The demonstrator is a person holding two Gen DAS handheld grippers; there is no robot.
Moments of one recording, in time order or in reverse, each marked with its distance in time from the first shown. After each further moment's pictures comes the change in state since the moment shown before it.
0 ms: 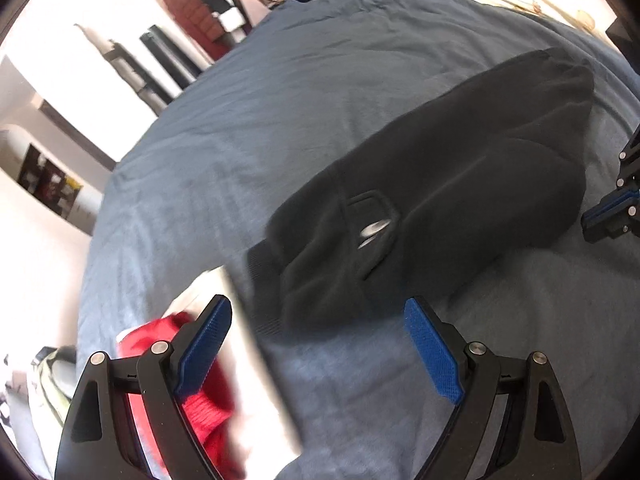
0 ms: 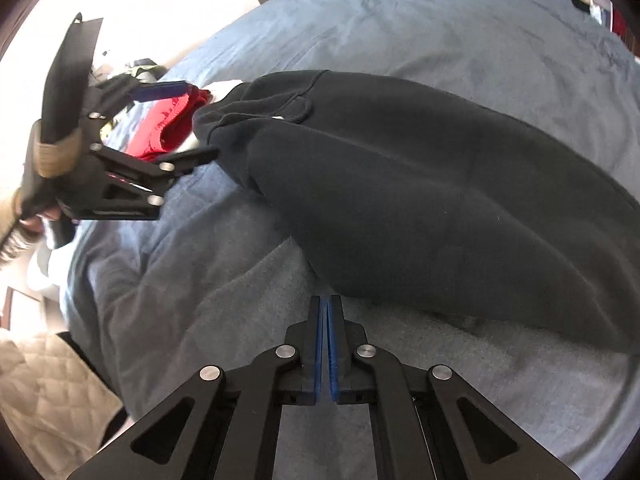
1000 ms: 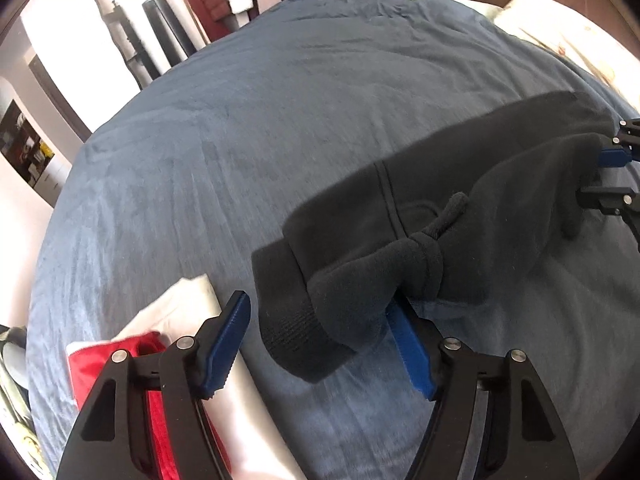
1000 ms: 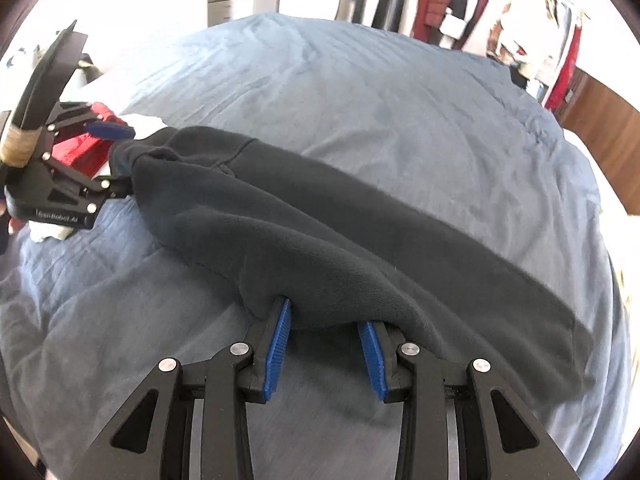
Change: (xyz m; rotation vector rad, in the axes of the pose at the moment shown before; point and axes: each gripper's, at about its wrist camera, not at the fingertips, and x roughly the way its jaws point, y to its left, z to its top) left arm 0.068 0.048 0.009 -0.125 -0.013 -0.177; right arm 0.004 0.003 0.045 -0.083 -0.148 -0.424
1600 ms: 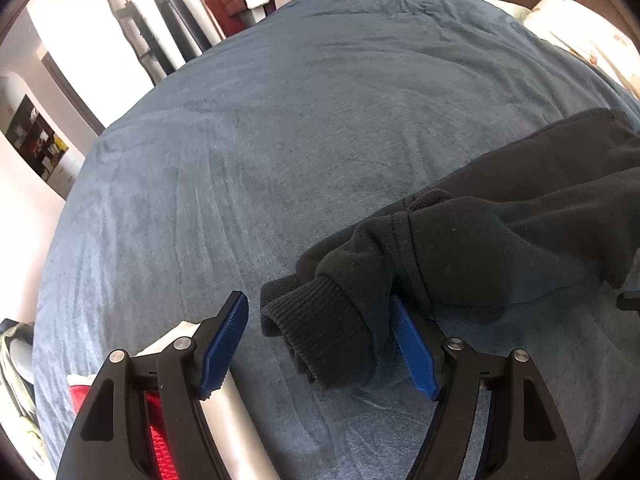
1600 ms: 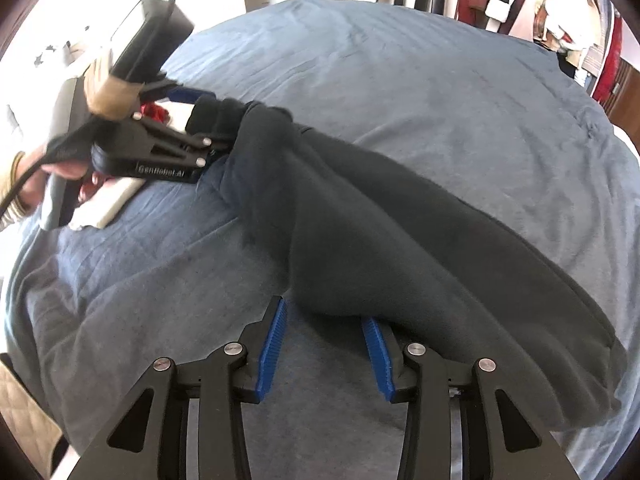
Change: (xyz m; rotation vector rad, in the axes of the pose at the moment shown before) left arm 0.034 0.008 0.033 -0.036 0.018 0.053; right arm 0.010 0.011 0.007 -0.023 0.074 0.181
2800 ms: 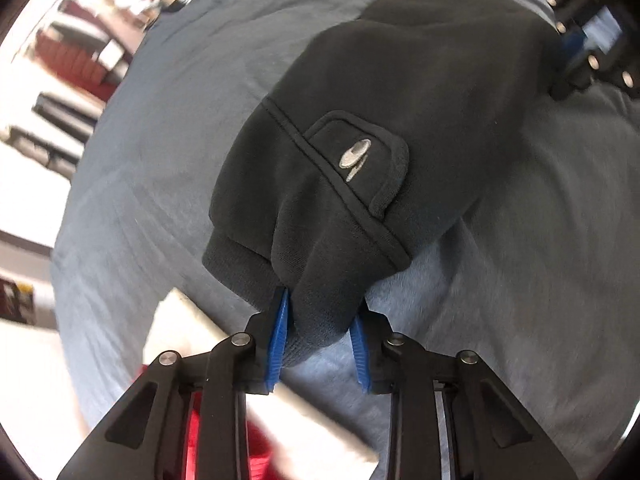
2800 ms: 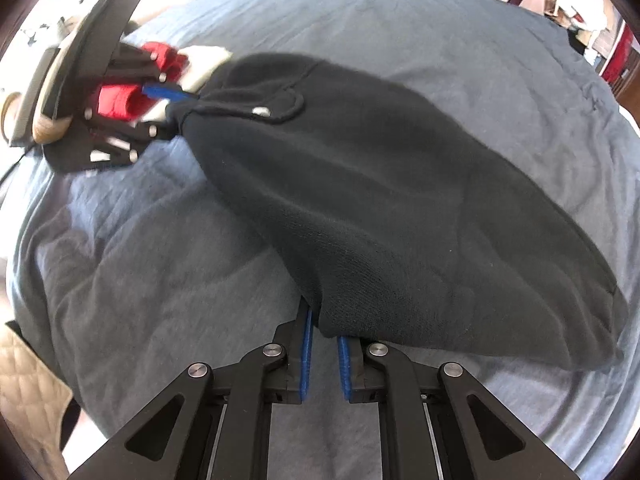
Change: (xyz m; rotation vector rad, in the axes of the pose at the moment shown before) left arm -0.050 -0.047 -0.071 0.608 0.071 -0.084; right arm -0.012 0.024 -0.031 -0.008 0.178 0.017
